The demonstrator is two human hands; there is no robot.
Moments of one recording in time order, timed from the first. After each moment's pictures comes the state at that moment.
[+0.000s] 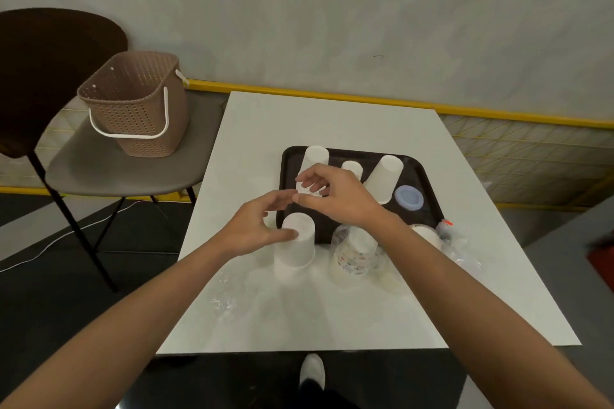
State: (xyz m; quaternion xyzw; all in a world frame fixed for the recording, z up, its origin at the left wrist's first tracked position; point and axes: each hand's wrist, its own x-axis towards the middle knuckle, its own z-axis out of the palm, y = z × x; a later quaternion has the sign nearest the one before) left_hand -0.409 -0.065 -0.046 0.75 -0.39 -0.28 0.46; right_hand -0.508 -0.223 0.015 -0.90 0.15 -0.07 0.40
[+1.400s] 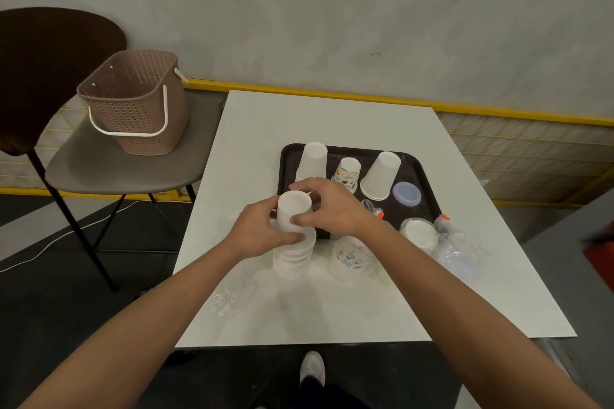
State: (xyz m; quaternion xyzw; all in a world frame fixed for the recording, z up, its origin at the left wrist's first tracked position) left_hand -0.425 -0.069 -0.055 0.80 -0.36 -0.23 0.43; right_hand -0.516 -0.208 -0.001 -0.90 0.15 -0.02 0.41
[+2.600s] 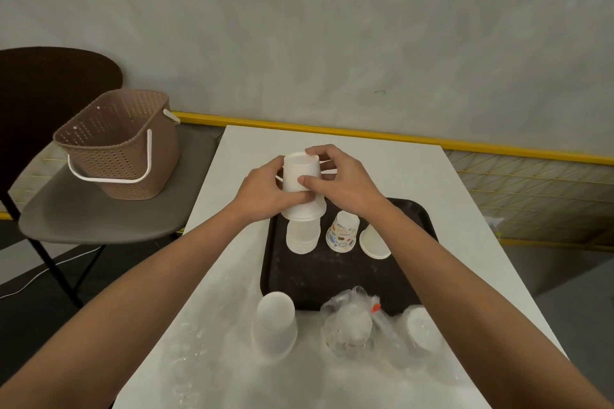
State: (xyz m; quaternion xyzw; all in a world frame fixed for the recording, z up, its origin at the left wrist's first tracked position) left_hand -0.328 -0.188 0.014 0.80 -0.36 -0.13 0.45; right_hand -0.431 -0.314 0.054 -0.87 0.15 -0.14 0.45
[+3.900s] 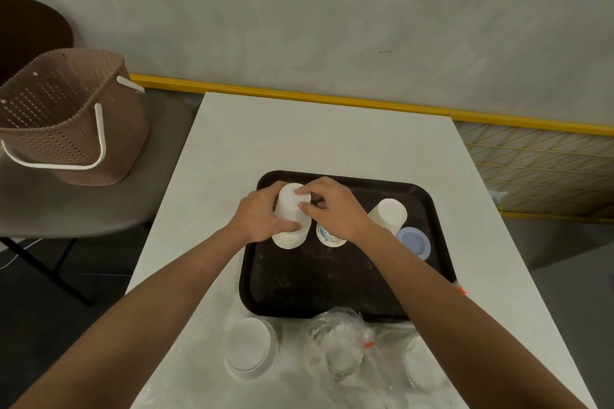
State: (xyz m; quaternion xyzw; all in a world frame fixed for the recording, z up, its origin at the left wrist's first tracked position) left_hand -0.310 -0.231 -0.080 0.84 -0.36 -0.22 0.33; right_hand -0.413 -0.364 -0.048 -0.91 0.17 -0.03 0.38
